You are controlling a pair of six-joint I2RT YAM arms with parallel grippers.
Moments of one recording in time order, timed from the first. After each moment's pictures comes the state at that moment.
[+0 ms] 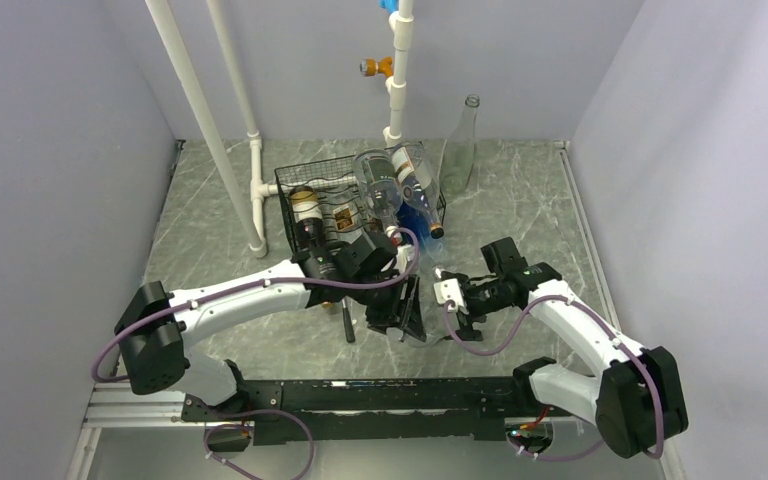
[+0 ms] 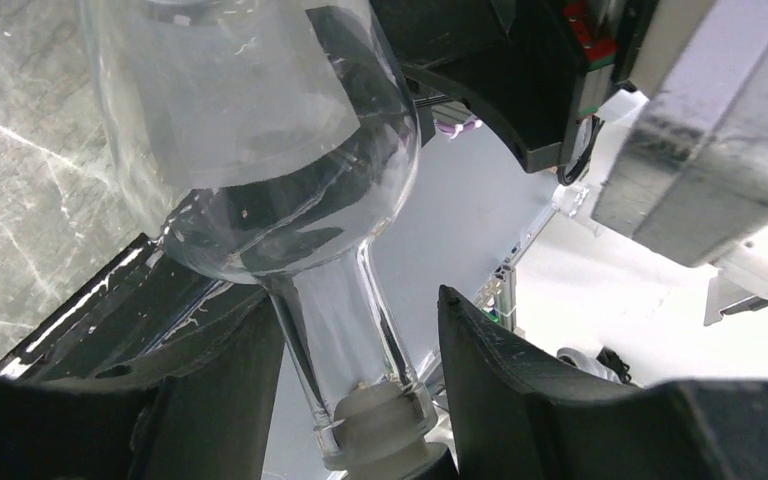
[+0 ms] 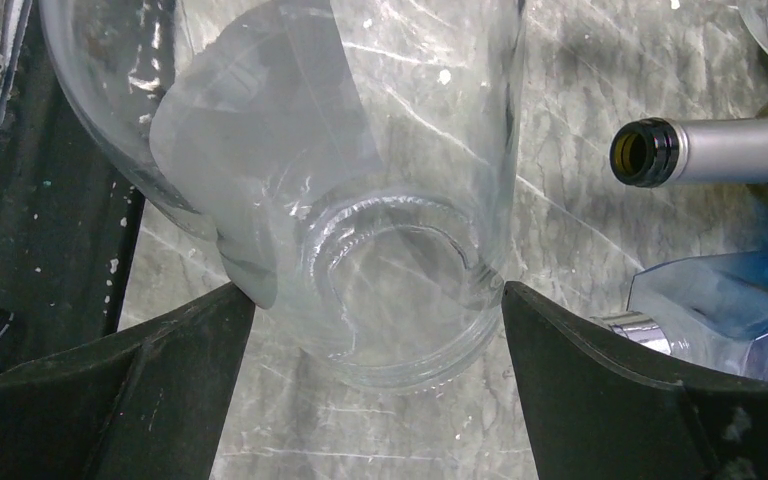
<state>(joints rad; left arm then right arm) -1.04 1.45 1.13 -0.53 0.47 -0.91 0.36 1.09 0.62 -0.75 -0.85 -1.33</state>
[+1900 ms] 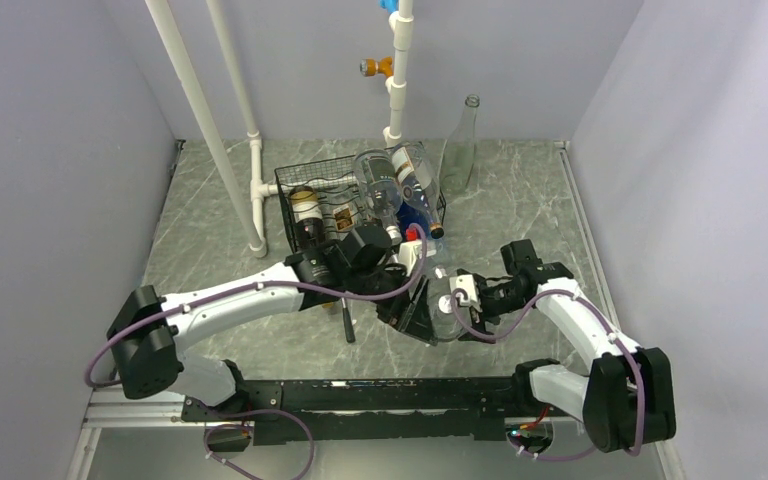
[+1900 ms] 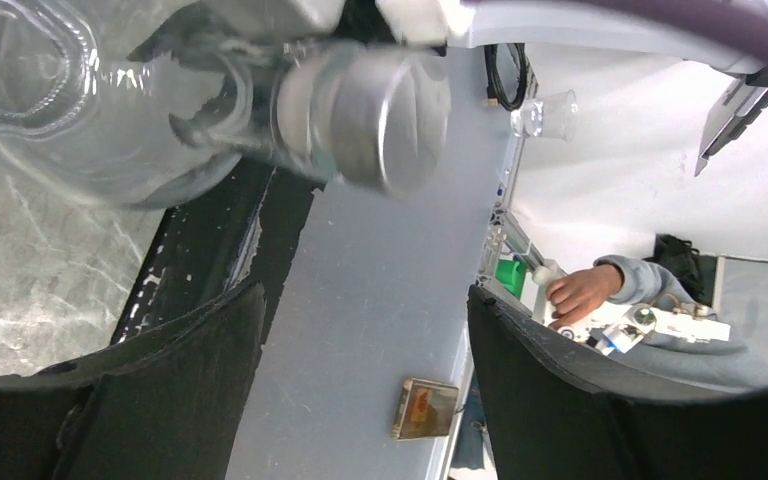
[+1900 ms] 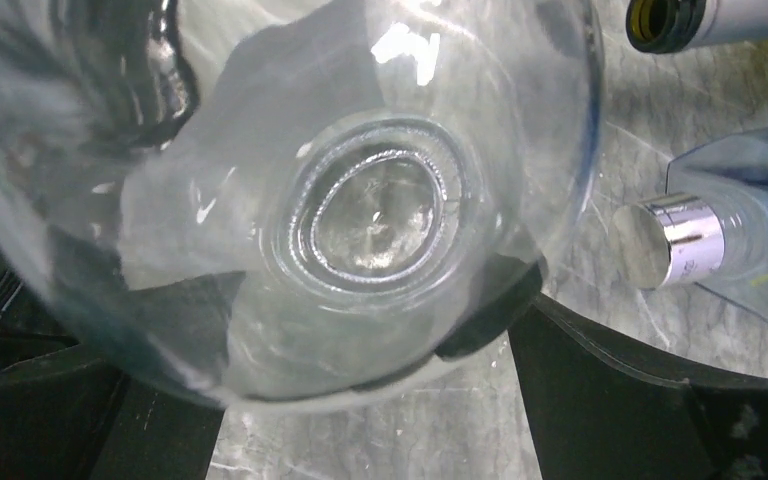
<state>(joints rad) -1.03 1.43 1.11 -0.28 0.71 -0.69 0.18 1.11 0.60 -0.85 -0.86 -1.43</state>
